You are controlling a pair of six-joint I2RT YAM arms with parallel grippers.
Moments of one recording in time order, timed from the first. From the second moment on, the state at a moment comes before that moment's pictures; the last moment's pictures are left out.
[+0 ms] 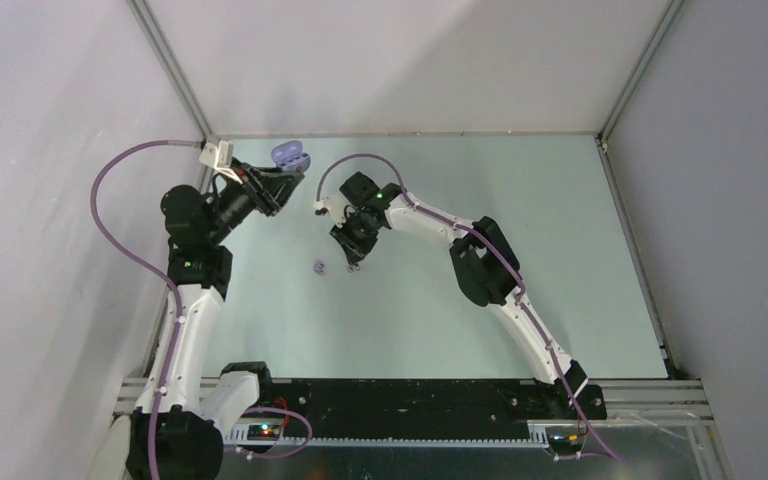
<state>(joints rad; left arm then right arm) 0.06 0.95 0.87 0.21 0.71 -0.42 0.81 2.48 2.17 -0.76 -0.41 -0.24</state>
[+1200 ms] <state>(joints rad) 0.06 0.98 0.81 0.33 0.72 -0.47 0.81 2.31 1.90 -0.79 -0.44 -0.28</state>
